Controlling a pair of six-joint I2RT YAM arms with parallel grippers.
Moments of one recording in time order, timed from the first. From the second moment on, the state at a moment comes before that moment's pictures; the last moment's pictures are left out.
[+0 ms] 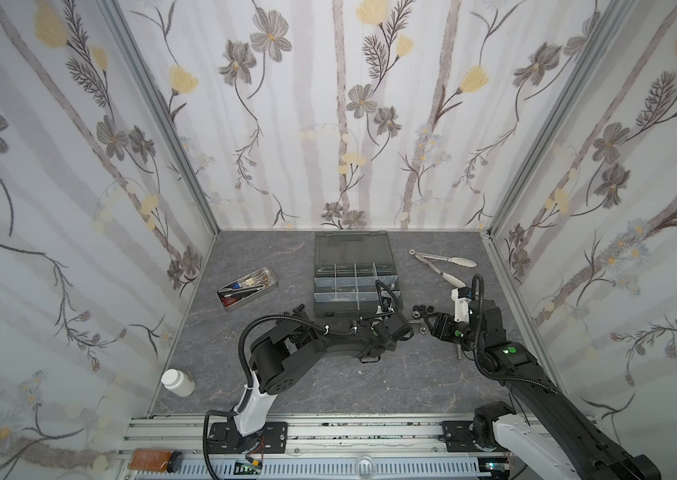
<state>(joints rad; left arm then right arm) -1.08 2.03 1.23 -0.22 -0.39 -0.71 0.27 0.85 0.51 -0.32 -0.20 0.50</state>
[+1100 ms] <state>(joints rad) -1.04 1.95 1.30 -0.34 -0.30 -0.64 0.27 0.85 0.50 -0.32 -0.20 0.50</state>
